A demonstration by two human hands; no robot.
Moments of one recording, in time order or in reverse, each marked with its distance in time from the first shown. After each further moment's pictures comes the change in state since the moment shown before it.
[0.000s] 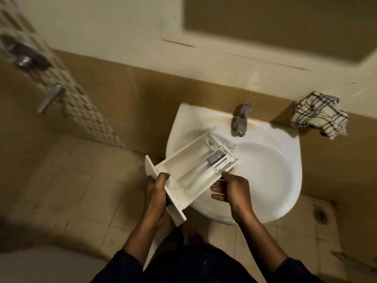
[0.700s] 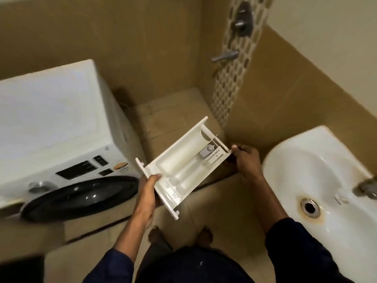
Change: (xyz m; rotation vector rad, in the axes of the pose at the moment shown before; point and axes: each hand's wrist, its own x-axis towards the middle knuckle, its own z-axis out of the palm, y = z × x) left_hand -0.186 -0.136 -0.167 -0.559 0.664 0.127; right_hand -0.074 0.049 0.152 -0.506 -0.812 -0.221
